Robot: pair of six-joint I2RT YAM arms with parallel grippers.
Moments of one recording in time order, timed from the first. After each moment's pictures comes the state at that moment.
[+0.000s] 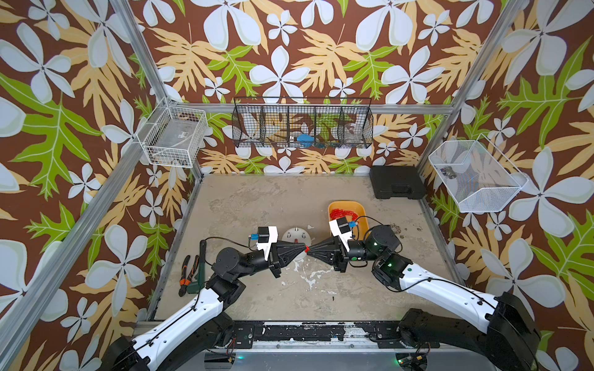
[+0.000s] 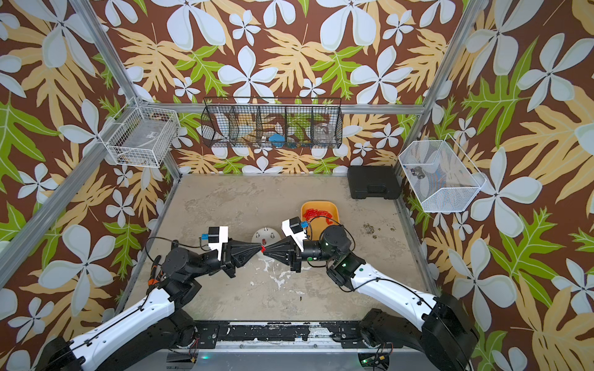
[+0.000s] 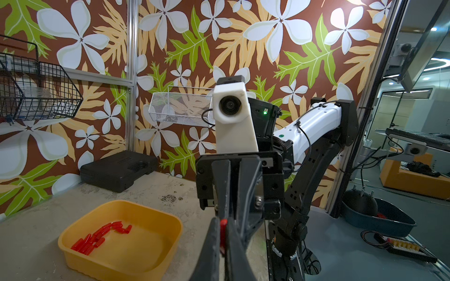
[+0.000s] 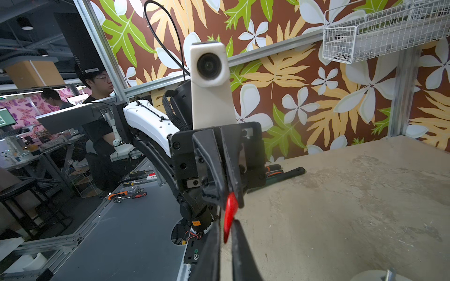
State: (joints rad) left arm -0.62 0.82 0.41 0.71 0.65 -0.36; right arm 0.74 1.13 0.65 0.61 -0.86 0.31
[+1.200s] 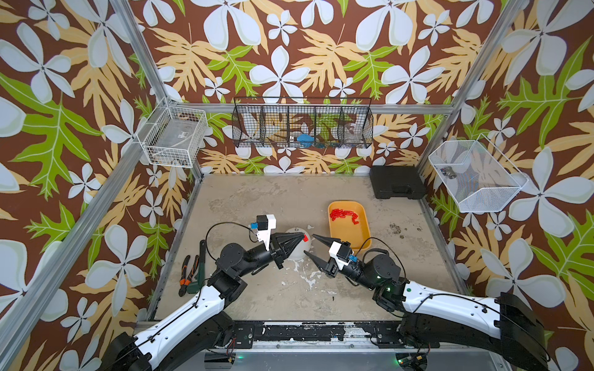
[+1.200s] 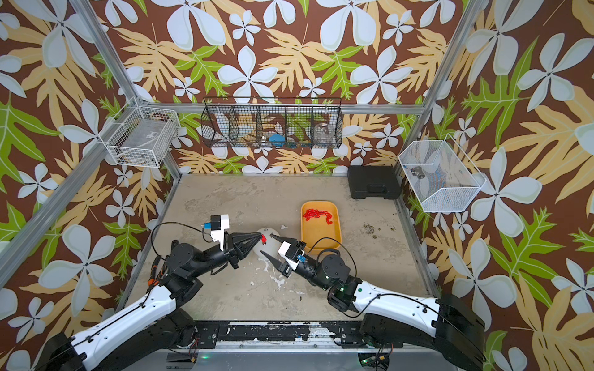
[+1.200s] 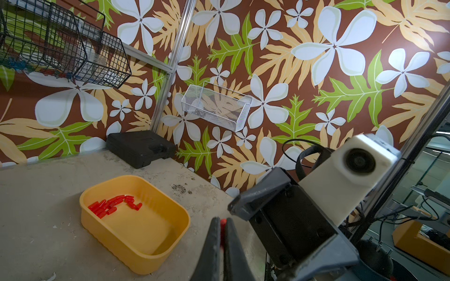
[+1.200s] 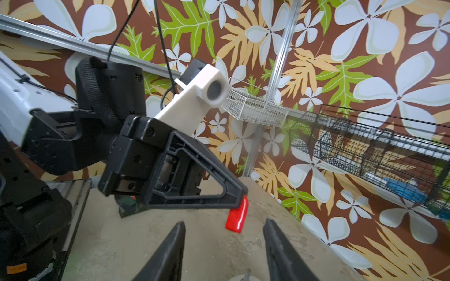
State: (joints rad) left arm -0.63 0.85 0.44 0.65 0.48 -0.51; right arm 1.03 1.07 0.49 0.79 -0.07 -0.24
